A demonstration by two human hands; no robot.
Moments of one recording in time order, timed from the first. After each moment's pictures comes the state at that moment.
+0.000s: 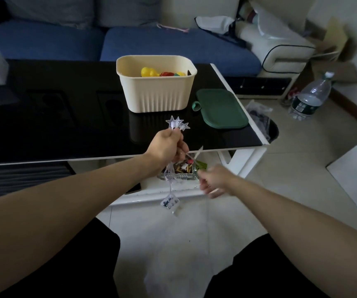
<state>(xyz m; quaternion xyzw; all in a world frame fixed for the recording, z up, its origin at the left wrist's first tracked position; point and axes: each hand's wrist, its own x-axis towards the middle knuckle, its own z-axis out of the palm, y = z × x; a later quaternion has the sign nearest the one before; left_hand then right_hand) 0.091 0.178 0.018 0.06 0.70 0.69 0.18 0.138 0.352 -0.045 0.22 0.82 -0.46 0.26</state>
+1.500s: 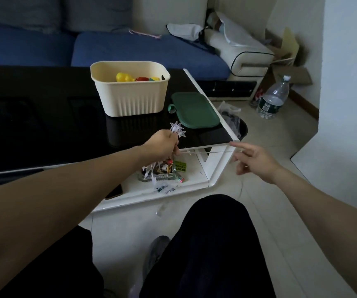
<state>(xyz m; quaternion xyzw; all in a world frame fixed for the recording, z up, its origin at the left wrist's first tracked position) 0.089 0.208 0.030 0.17 0.81 0.50 0.24 0.204 0.479 0.010 0.17 0.81 -0.56 -0.01</state>
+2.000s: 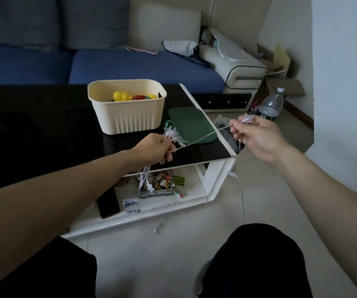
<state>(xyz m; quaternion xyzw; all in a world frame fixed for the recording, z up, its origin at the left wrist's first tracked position) 0.064 0.199 0.058 0.19 0.82 0.49 0.22 0.160 0.457 0.104 0.16 0.65 -0.73 -0.14</state>
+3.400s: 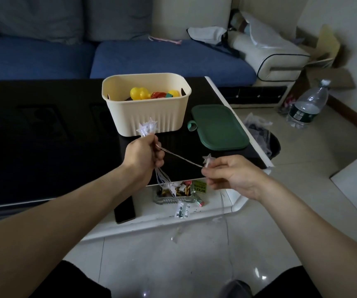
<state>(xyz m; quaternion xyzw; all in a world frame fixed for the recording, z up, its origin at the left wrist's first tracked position) 0.030 0.174 0.035 -0.08 0.56 0.81 0.15 0.104 0.383 0.031 0.17 0.72 -0.66 0.14</state>
